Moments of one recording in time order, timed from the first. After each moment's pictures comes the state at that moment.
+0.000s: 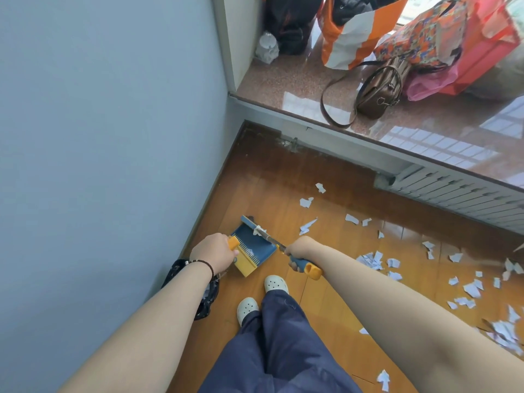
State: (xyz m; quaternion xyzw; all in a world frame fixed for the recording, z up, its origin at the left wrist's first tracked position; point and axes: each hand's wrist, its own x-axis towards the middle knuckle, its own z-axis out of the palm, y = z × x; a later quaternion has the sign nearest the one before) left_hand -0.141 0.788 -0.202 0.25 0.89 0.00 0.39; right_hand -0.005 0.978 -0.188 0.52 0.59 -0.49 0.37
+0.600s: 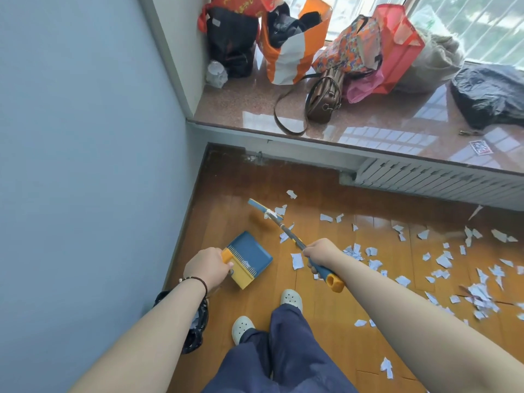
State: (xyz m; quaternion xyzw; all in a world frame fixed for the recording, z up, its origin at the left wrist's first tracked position) left_hand -0.115 0.811 -0.188 0.32 0.88 0.01 0.36; right_hand 0.090 1.015 -0.170 0.61 0.56 -0.52 0.23
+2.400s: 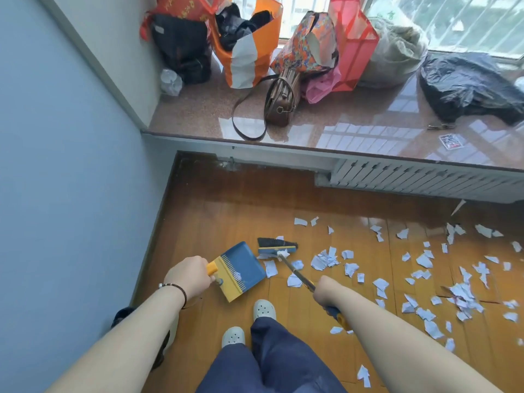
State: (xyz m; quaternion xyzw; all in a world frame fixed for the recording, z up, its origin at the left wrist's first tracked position) left_hand -0.010 0.948 -0.184 0.38 0.85 -0.11 0.35; right_hand 0.271 1.122 -0.227 0.53 0.64 -0.33 0.45
